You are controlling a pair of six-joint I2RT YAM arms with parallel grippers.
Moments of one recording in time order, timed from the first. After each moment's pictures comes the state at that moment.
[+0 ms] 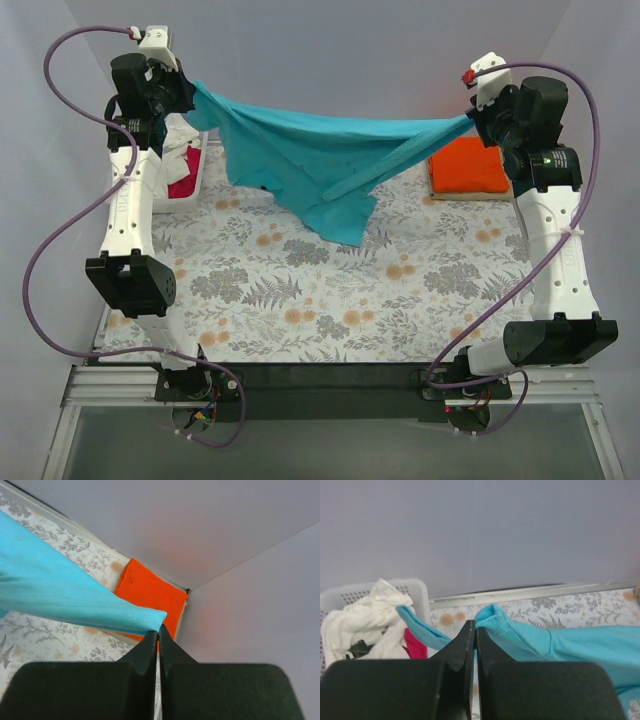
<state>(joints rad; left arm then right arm) 0.05 1.80 2.05 -0.44 0.22 -0.05 0.06 1.43 1.77 -0.63 -0.11 -0.56</state>
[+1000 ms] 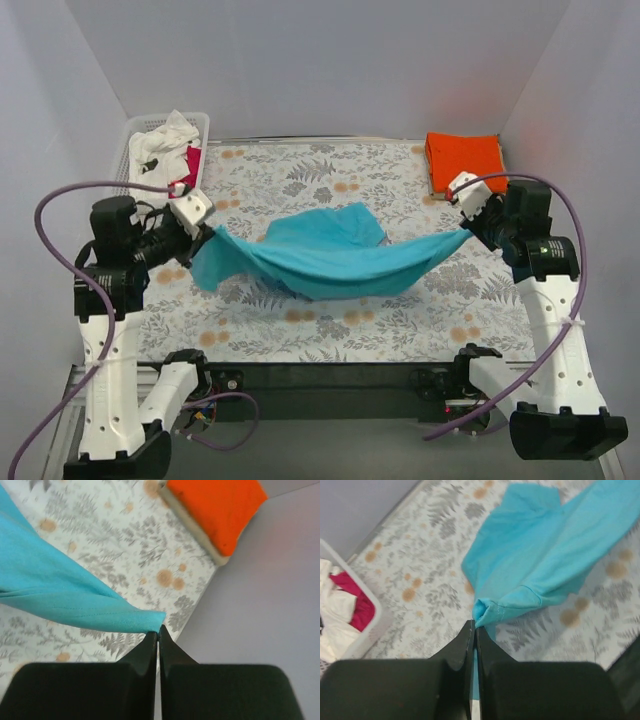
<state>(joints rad) 0.05 0.88 1.31 -0.91 0.64 0.56 0.04 0.96 1.19 -0.86 -0.09 -0.79</state>
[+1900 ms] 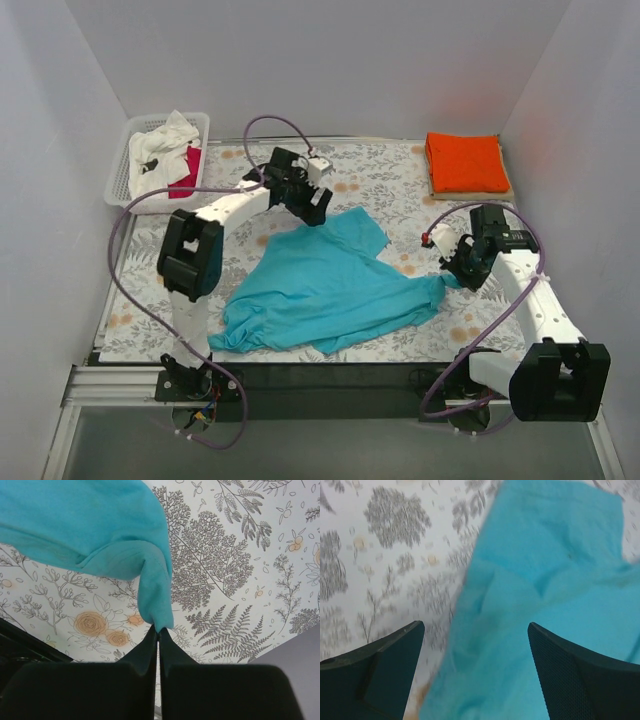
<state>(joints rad) -0.43 1.98 1.52 -0.42 0.40 0.24 0.03 1.13 0.88 -1.03 -0.17 -0.90</state>
